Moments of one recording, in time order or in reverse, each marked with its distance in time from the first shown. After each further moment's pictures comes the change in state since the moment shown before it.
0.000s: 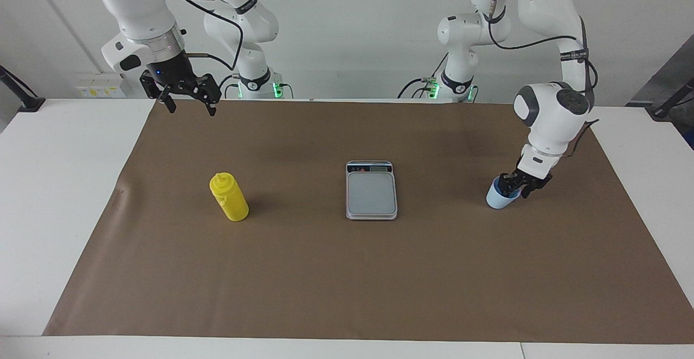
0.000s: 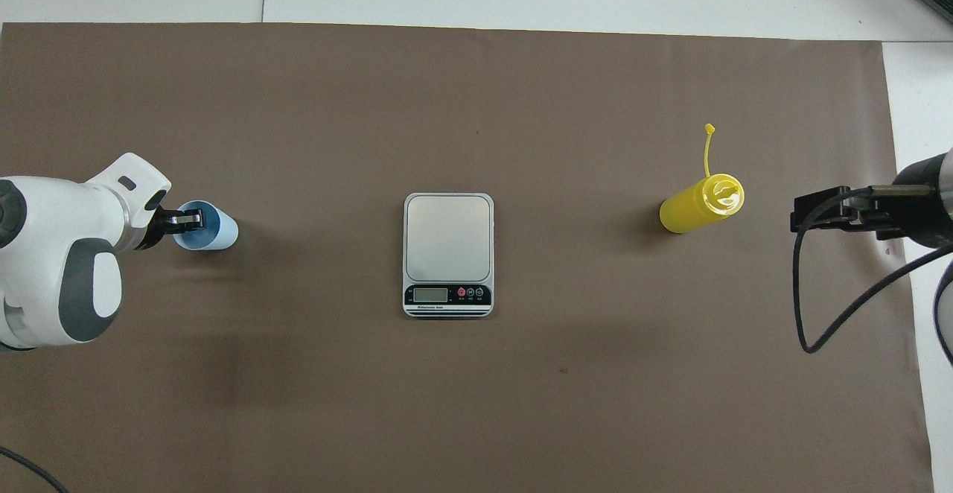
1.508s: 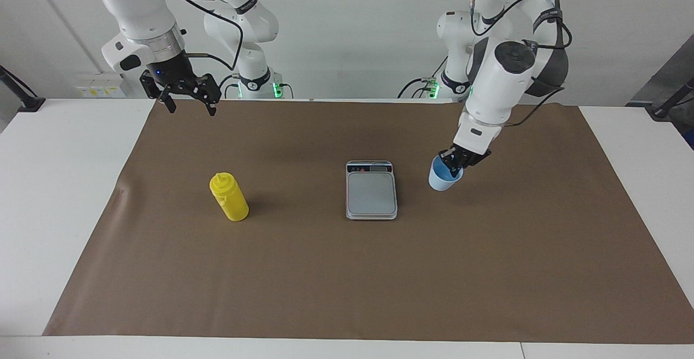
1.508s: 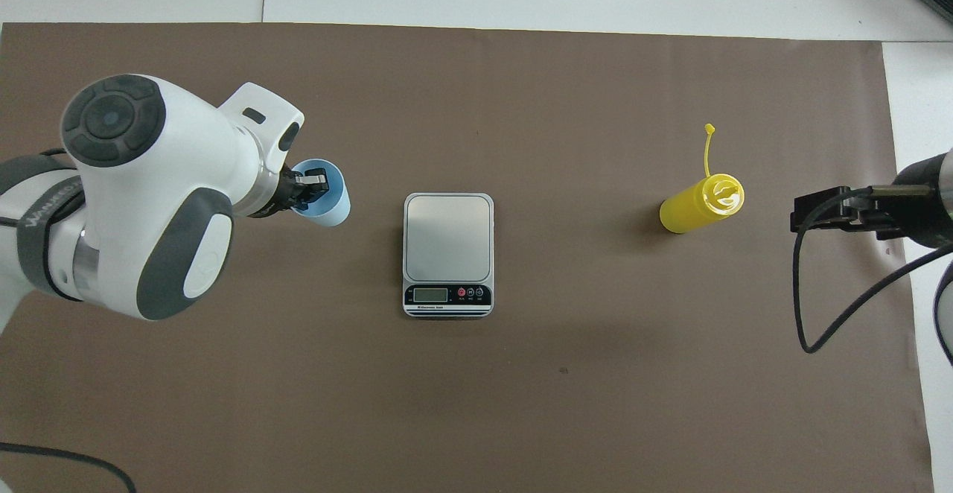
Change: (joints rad) left arm -0.361 -0.006 -0.037 0.411 0.000 -0.502 -0.542; right arm 0.000 0.000 0.000 0.000 0.000 0.000 0.000
